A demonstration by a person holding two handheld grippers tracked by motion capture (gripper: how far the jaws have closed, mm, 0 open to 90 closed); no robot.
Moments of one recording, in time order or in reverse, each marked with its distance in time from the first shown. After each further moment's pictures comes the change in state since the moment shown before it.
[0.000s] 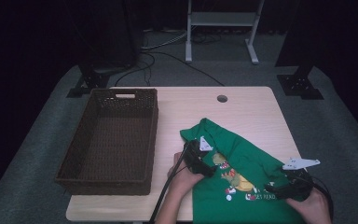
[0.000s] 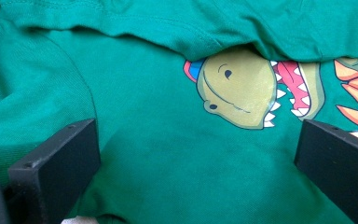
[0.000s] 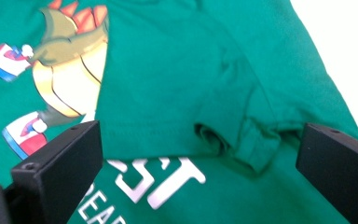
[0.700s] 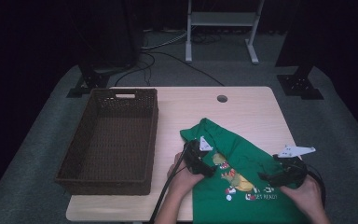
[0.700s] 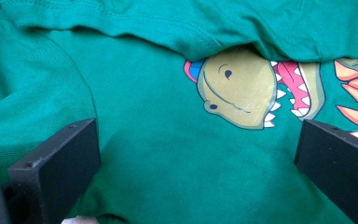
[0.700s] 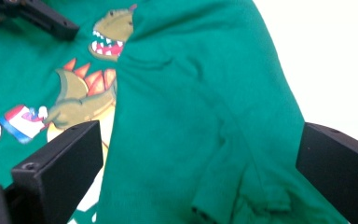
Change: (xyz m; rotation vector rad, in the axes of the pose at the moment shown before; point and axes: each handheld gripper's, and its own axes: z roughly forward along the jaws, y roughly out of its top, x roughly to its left) left arm 0.000 0.000 0.000 0.000 0.000 -0.001; right arm -0.002 0.040 0.002 -0.063 0.023 -0.023
